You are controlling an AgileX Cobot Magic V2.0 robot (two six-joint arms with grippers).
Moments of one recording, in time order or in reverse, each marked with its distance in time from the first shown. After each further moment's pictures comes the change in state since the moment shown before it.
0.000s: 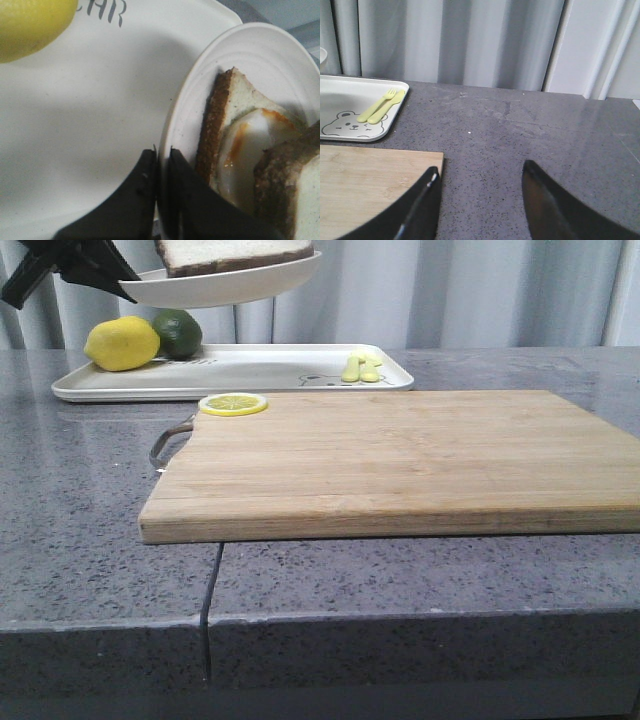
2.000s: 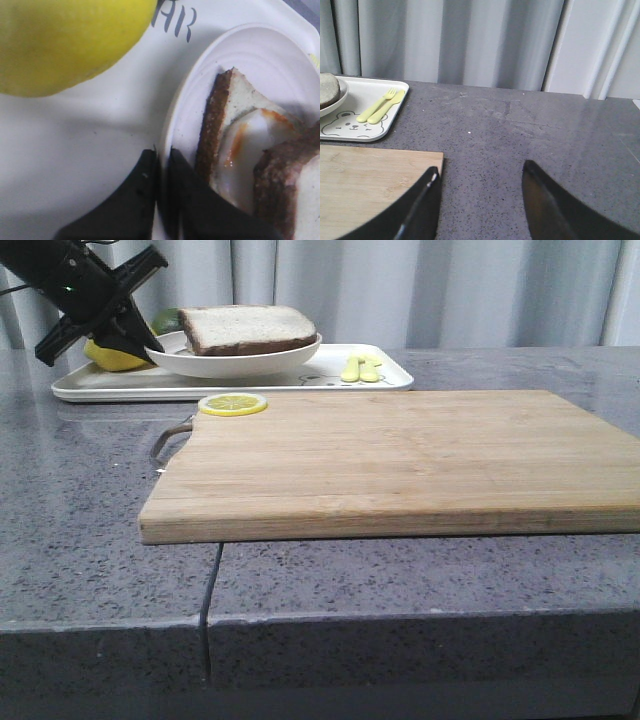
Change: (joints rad) left arm -0.057 0.146 -0.057 0.127 -0.136 -0.097; right arm 0.000 0.000 0.000 0.000 0.000 0.000
